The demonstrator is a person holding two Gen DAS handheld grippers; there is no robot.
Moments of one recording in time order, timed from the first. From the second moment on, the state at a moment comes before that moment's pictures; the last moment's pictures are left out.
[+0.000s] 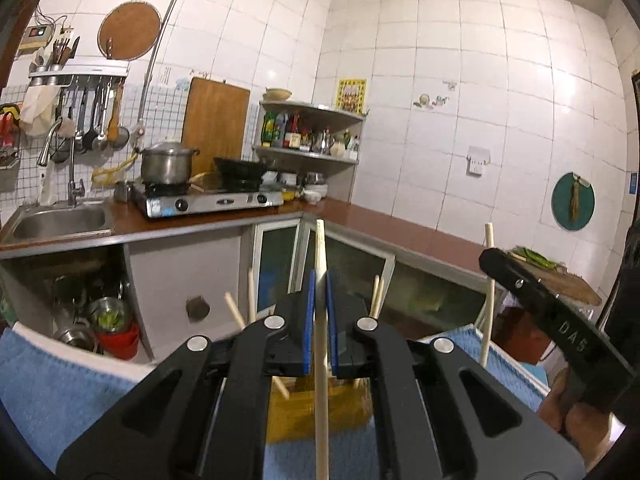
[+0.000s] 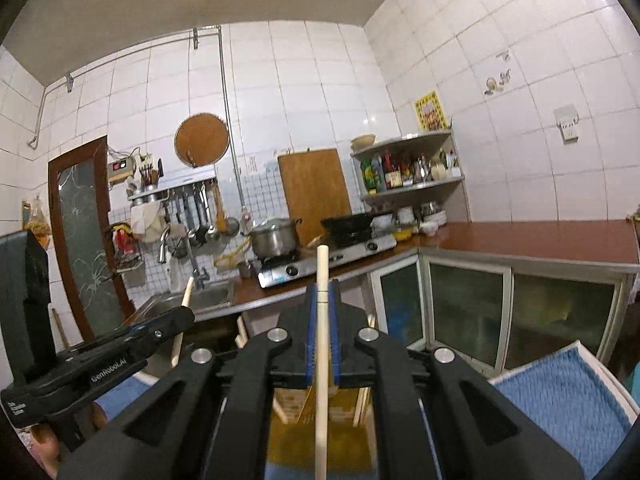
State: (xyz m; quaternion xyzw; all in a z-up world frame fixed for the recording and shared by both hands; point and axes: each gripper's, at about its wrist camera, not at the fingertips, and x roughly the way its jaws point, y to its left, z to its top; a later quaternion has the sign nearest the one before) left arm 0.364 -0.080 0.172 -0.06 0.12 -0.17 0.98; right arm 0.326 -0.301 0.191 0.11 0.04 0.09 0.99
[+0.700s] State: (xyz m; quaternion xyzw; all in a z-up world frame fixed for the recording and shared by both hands) left arm 0.452 -0.103 0.192 -0.04 0.02 -0.13 0.99; right arm 0.405 -0.289 0.202 0.10 -0.06 0.05 0.99
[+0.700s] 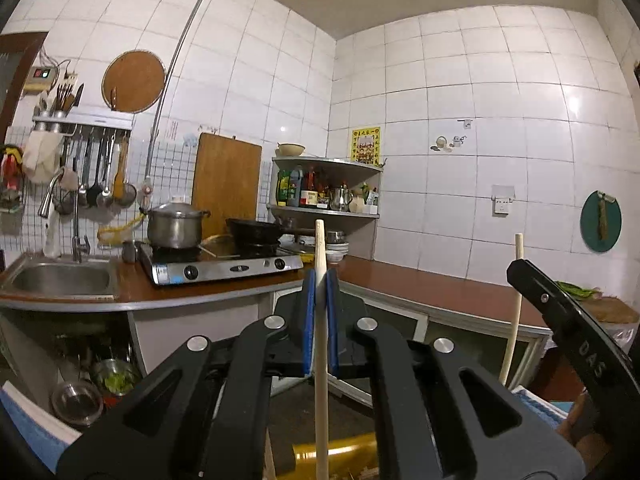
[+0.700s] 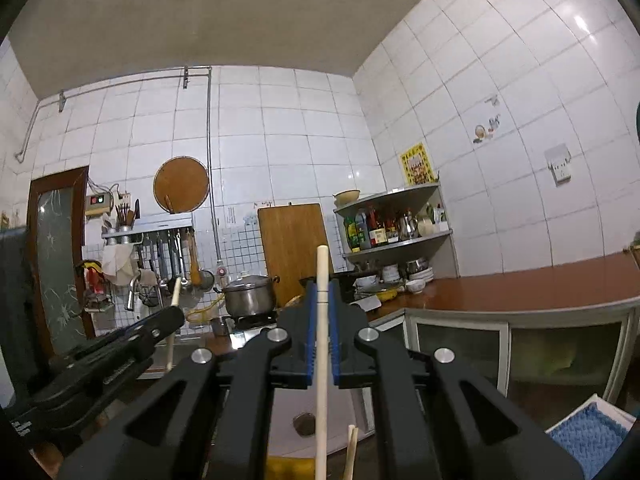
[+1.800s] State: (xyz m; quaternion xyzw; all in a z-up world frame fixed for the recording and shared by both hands) left arm 0.455 -0.098 0.130 -0.03 0.07 -0.12 0.99; right arm 0.417 -0.285 0.110 0.06 0.02 0.08 0.99
